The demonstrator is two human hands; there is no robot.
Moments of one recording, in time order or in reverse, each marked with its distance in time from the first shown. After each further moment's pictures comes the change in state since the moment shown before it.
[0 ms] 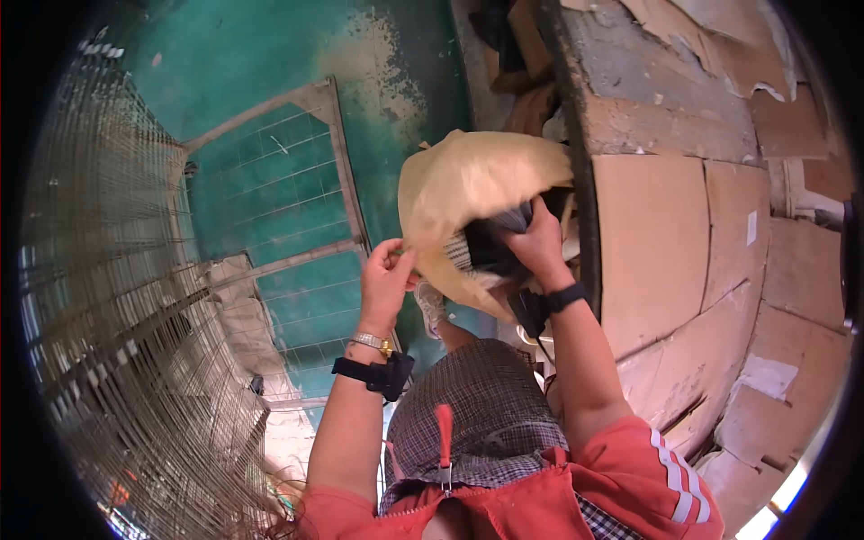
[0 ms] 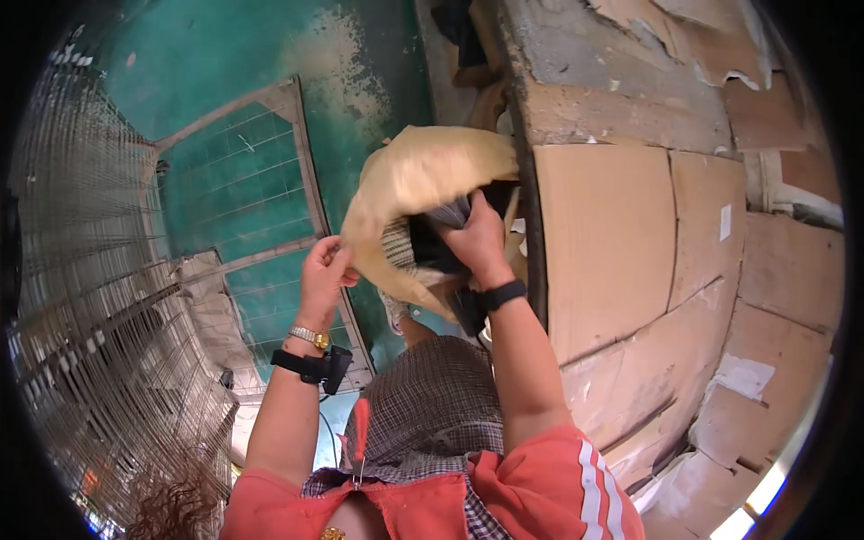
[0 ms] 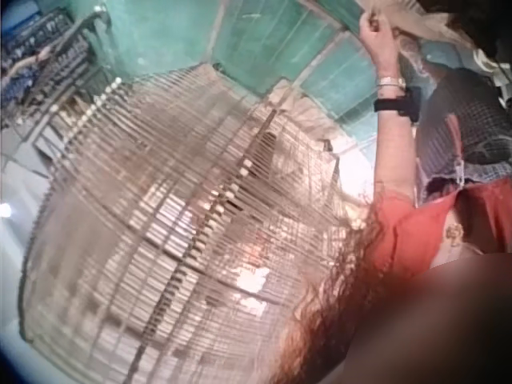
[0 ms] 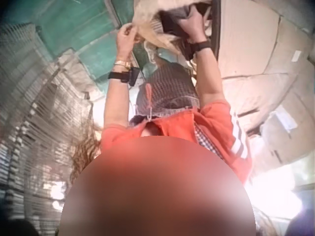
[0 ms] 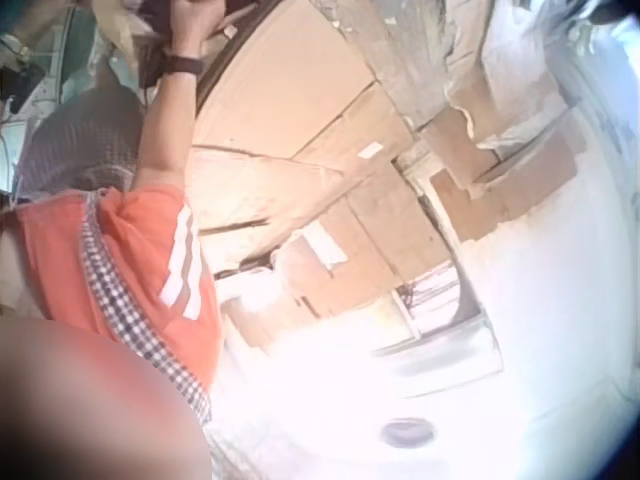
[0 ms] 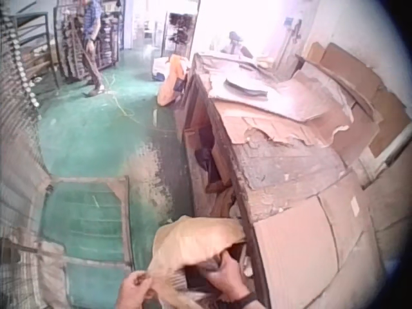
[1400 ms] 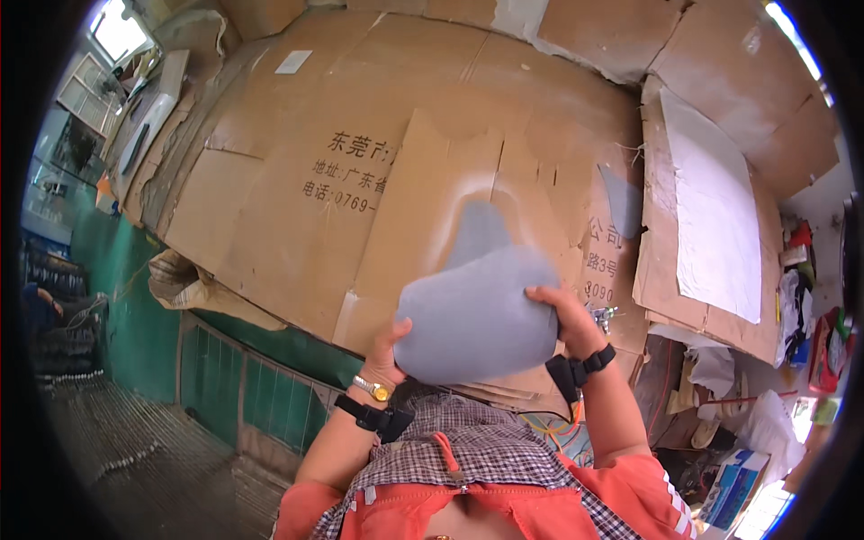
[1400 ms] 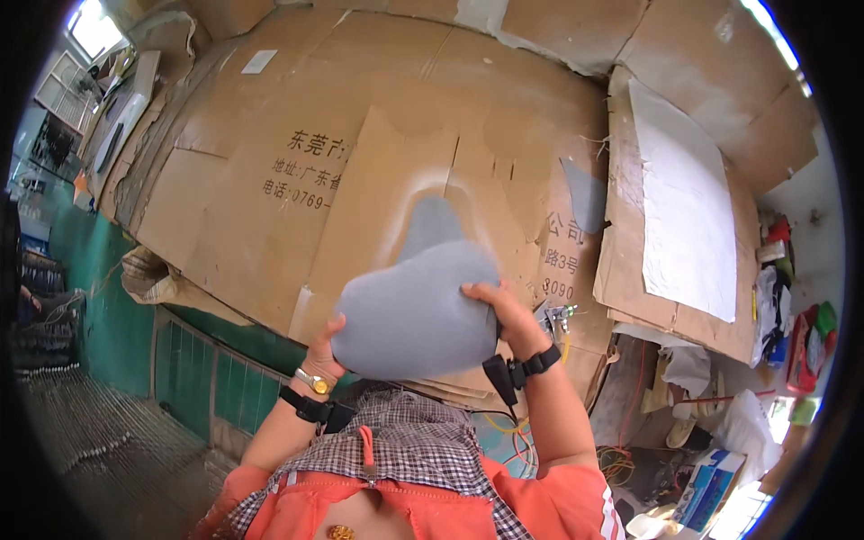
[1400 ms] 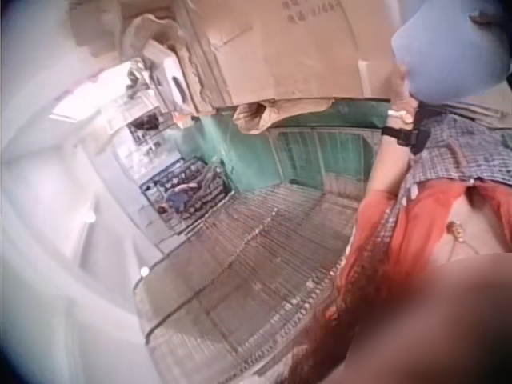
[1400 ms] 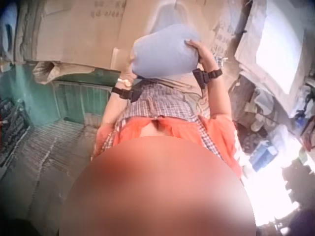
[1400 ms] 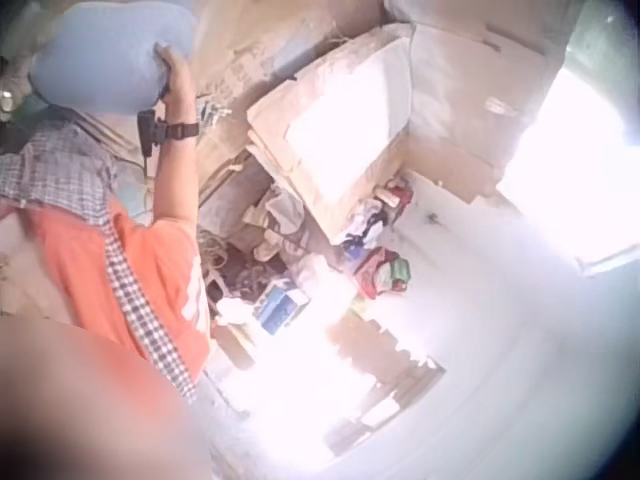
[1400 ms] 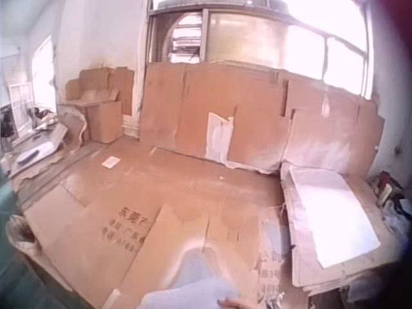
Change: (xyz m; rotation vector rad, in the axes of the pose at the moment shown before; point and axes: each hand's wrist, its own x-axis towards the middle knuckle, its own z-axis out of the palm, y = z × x) left_hand -0.683 -0.270 0.330 0.088 -1.050 -0.582; right_hand -0.910 0.349 -0.330 1.490 0.644 0.609
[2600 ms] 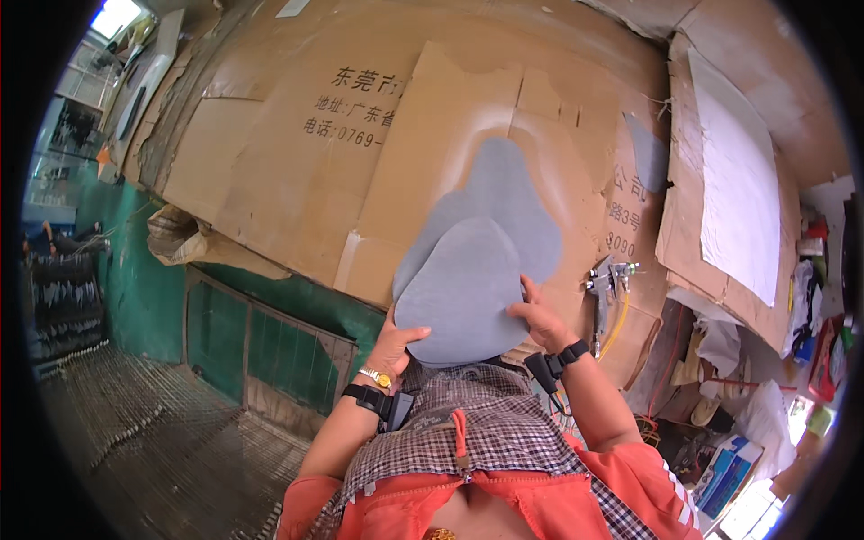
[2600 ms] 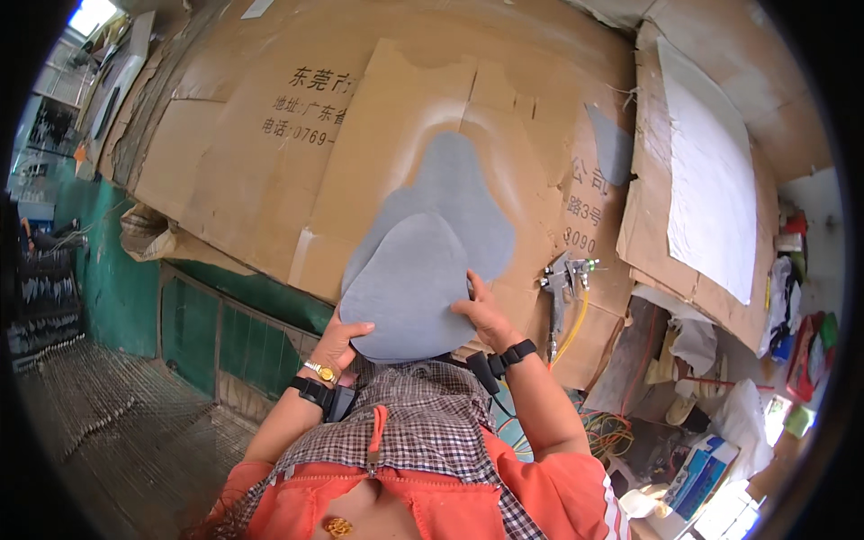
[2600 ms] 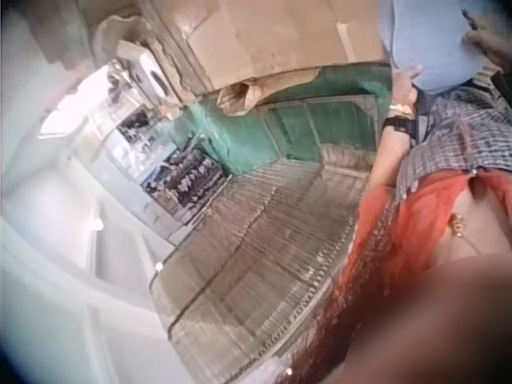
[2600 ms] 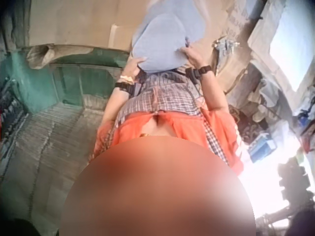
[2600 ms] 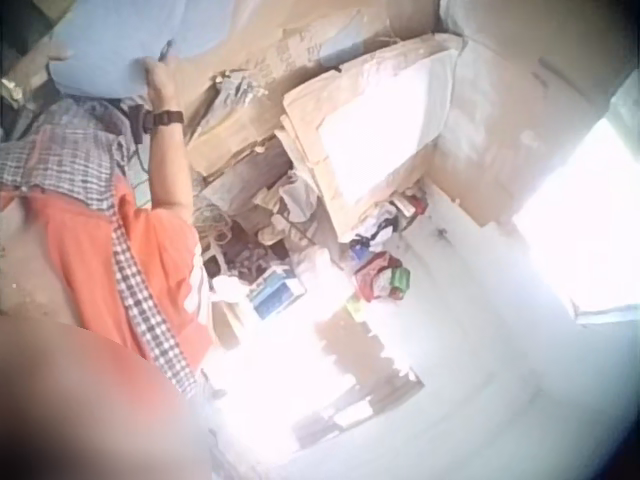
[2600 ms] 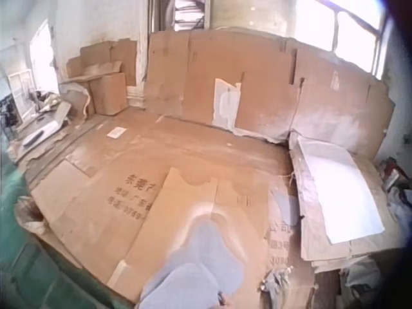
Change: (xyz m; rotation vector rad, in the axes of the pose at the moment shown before) left_hand -0.028 -0.075 -0.082 0.180 0.283 -0.027; right_hand 0.012 0.167 -0.025 -0.006 -0.042 0.167
